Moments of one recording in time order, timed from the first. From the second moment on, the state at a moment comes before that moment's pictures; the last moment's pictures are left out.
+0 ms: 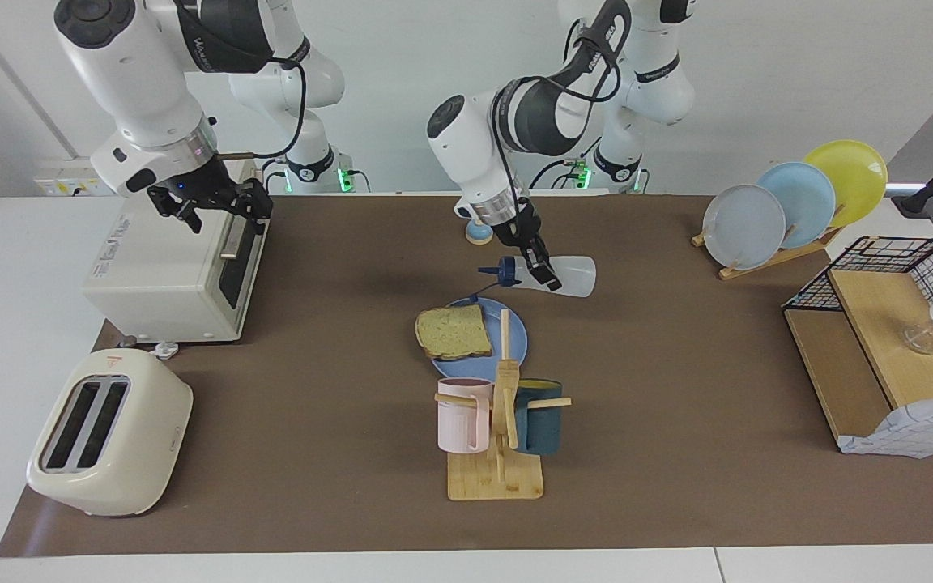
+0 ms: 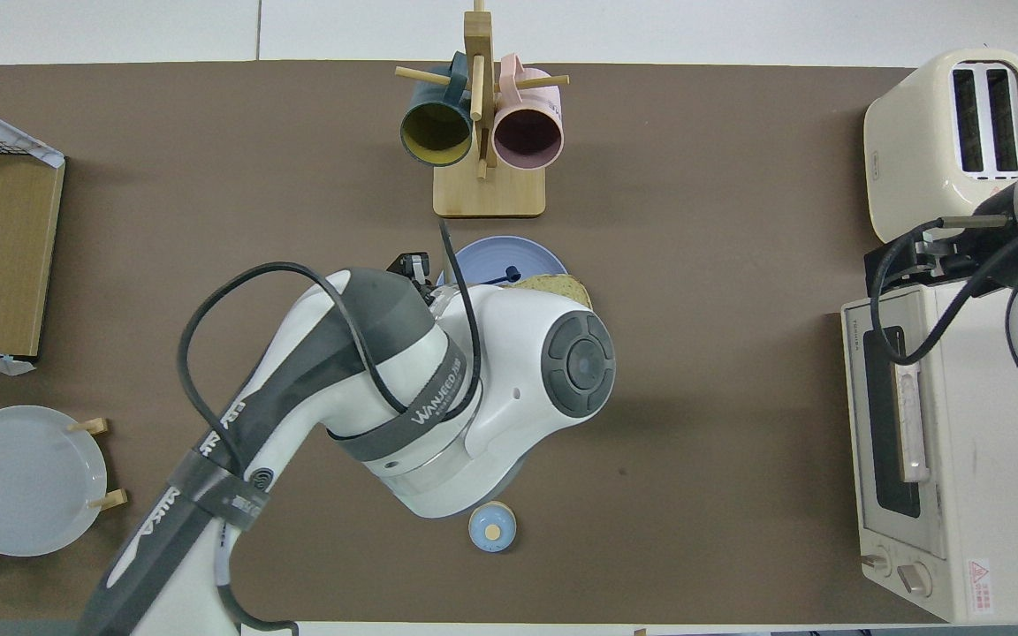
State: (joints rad) left arm -0.95 0.30 0.14 -1.67 0.58 1.69 0.61; right arm 0.02 0.03 0.04 -1.58 -0.02 1.50 0.10
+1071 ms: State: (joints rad) left arm -1.13 0.47 0.14 -1.60 0.89 1.47 0.59; right arm -0.01 0.03 0.02 -1.58 -0.02 1.50 0.05
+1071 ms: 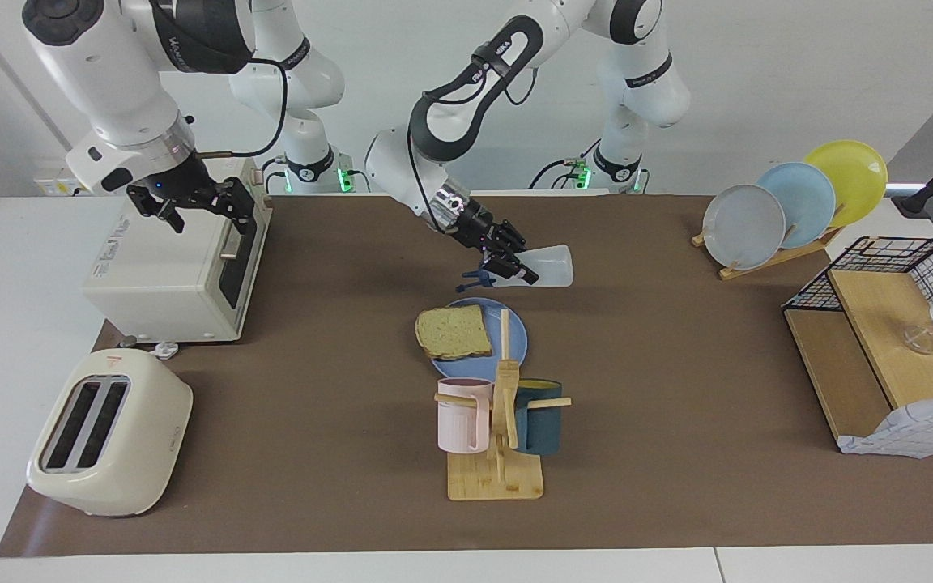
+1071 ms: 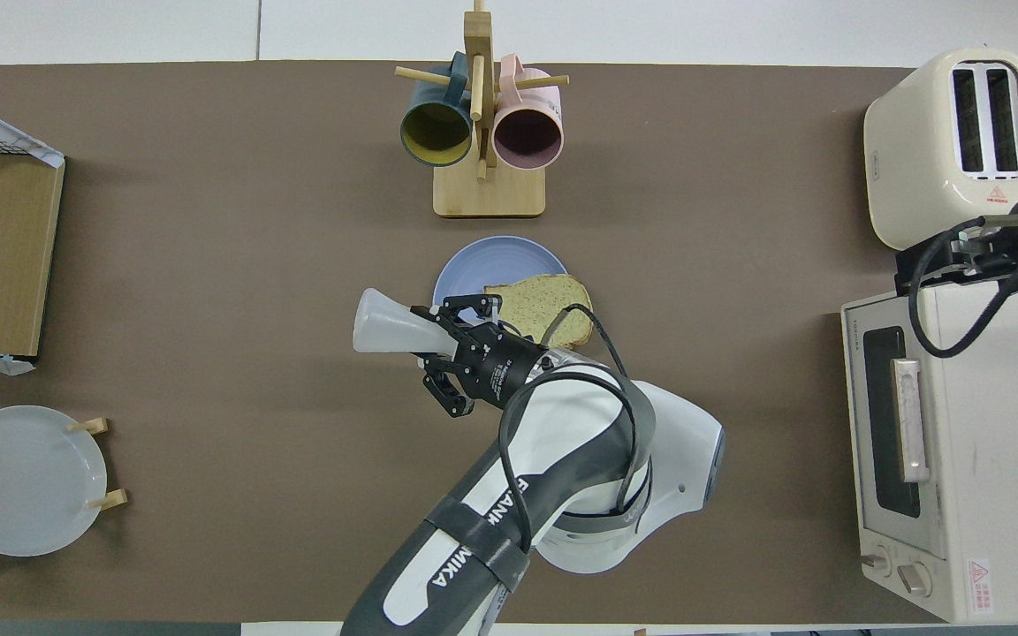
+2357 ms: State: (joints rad) left arm -1.19 0.68 0.16 -1.55 1.22 1.28 0.58; right arm -0.01 0.03 0.03 -1.58 -0.02 1.50 0.05
